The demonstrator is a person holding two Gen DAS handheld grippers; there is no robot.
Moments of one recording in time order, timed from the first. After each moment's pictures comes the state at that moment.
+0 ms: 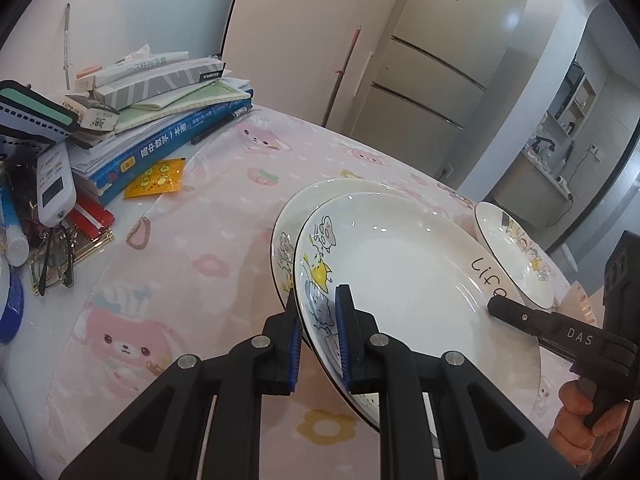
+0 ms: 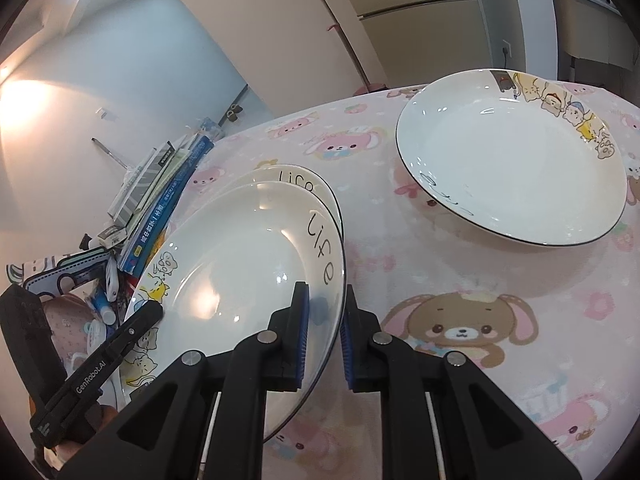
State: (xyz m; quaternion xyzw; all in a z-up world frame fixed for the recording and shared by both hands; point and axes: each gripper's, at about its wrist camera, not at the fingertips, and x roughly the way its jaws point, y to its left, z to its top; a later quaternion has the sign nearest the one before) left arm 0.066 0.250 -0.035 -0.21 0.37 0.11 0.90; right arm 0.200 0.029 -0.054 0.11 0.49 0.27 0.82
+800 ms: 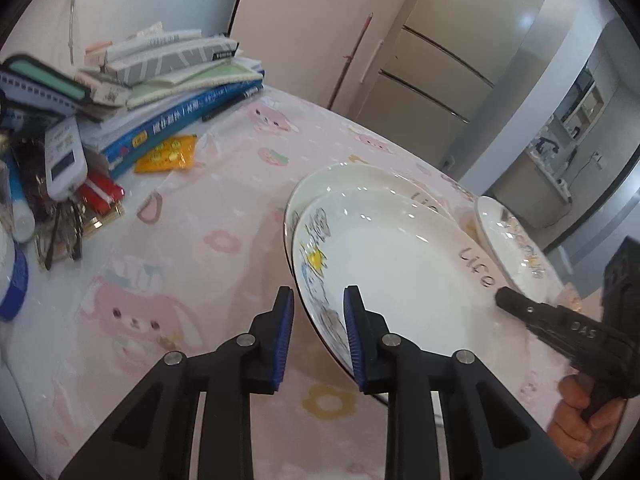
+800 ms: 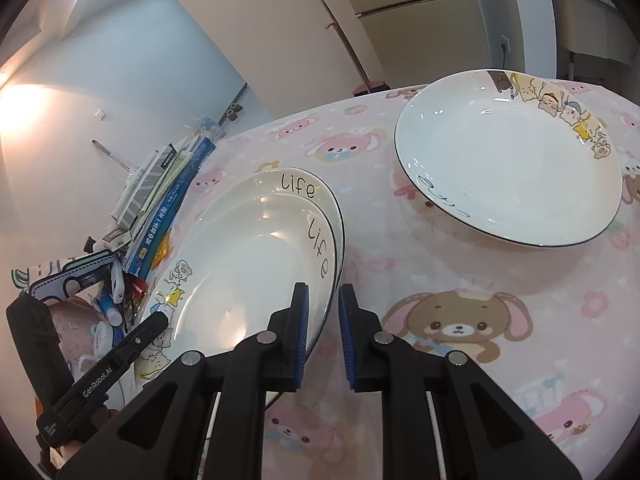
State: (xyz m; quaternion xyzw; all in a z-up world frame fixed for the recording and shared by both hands) left arm 0.056 0.261 -0.033 -0.25 0.40 0.09 0.88; right arm 0.197 0.021 -0.042 0.11 0.50 0.28 0.81
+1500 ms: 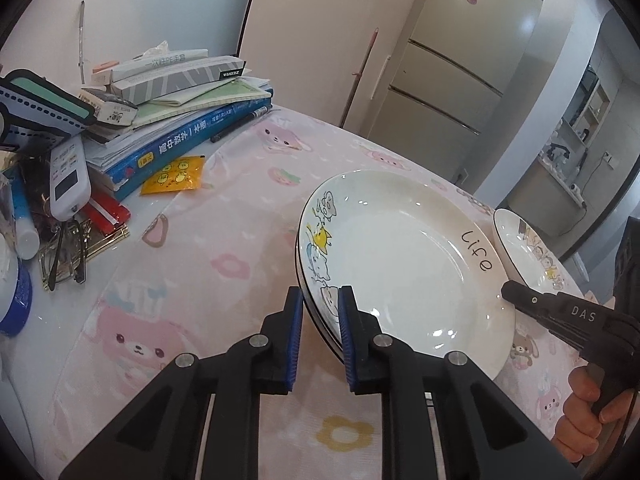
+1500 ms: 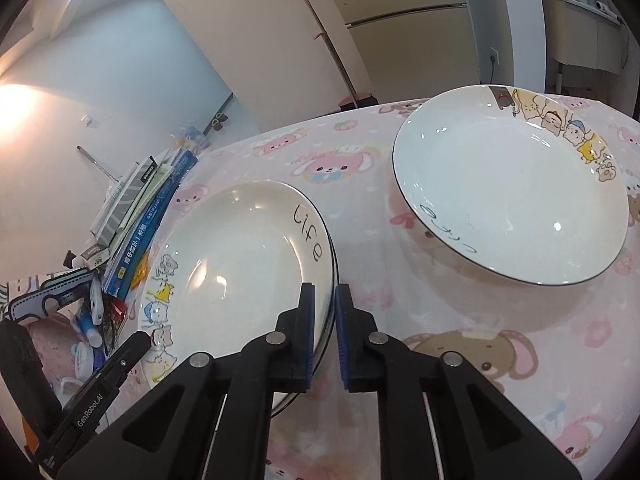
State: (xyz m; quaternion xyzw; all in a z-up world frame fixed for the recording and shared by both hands) left arm 0.067 0.262 -0.041 -0.22 0.37 0.13 0.89; right arm 0.218 0.037 -0.052 0.10 0.48 0.25 0.84
